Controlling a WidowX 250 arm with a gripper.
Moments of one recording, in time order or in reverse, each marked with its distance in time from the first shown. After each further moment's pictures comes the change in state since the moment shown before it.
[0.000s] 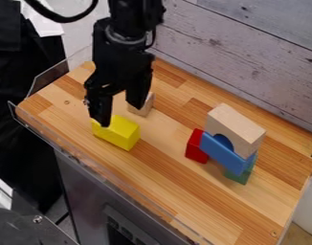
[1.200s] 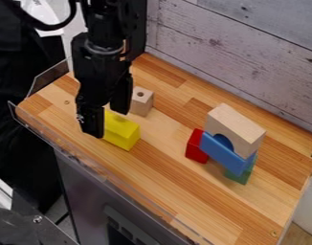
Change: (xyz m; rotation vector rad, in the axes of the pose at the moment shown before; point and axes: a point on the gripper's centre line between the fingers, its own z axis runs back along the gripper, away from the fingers) arm 0.009 0.011 -0.015 -0.005 0.068 0.238
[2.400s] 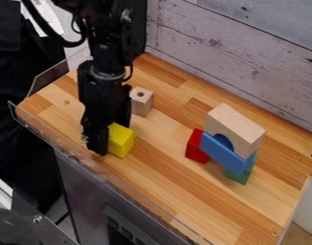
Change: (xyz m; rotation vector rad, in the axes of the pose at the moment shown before) arm 0.001 0.002 -0.040 0.094 0.020 -0.016
